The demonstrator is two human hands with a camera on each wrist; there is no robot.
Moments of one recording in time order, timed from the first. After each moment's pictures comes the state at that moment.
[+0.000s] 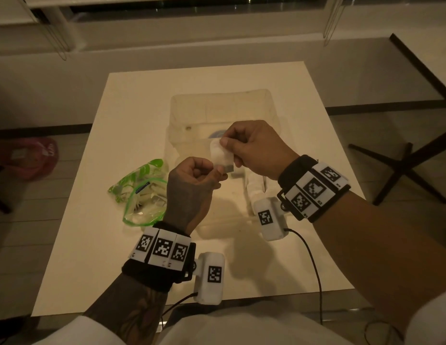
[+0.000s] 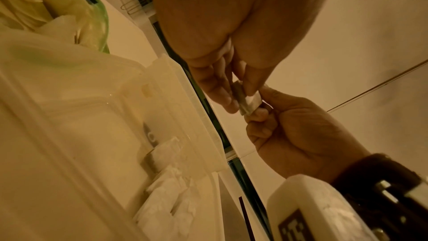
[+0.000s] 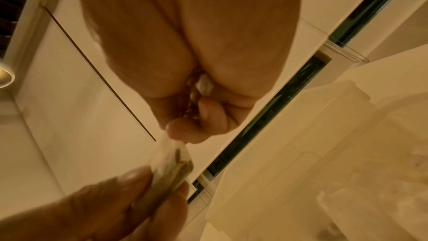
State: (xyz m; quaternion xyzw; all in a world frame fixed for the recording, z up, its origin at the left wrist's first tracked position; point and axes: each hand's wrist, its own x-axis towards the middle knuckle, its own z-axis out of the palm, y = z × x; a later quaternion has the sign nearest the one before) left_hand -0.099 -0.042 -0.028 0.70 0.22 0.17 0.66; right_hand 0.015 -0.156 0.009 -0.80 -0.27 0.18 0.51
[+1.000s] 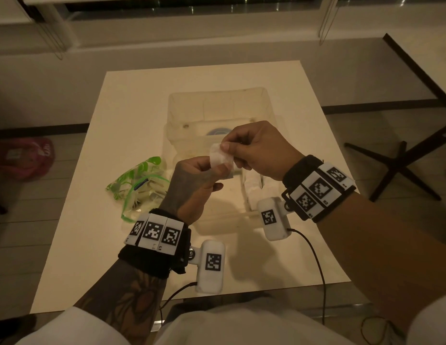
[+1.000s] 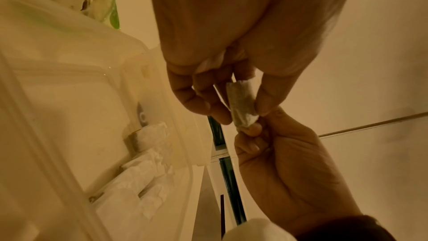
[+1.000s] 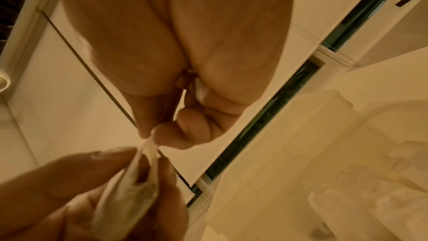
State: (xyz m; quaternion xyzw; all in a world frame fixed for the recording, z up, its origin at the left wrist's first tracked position) left_hand -0.100 -0.044 -0.011 0.66 0.18 0.04 0.73; right_hand 0.003 -0.173 0.016 -0.77 -0.29 0.22 0.53
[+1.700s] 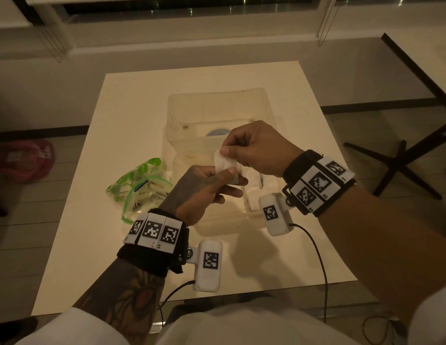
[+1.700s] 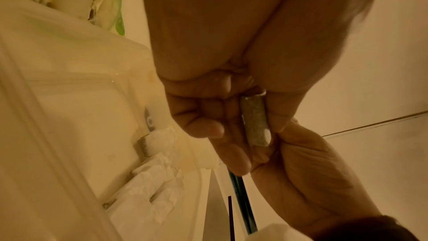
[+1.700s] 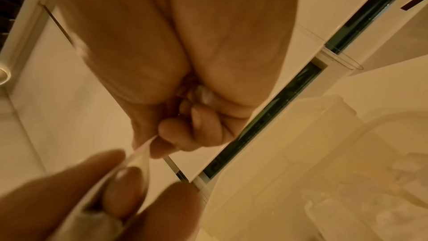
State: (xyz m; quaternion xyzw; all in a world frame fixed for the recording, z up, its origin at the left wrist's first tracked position) left_hand -0.101 -0.042 -0.010 0.67 0.14 -0.10 0.72; right_hand 0.010 -0.173 0.021 -0.80 -0.32 0.22 0.46
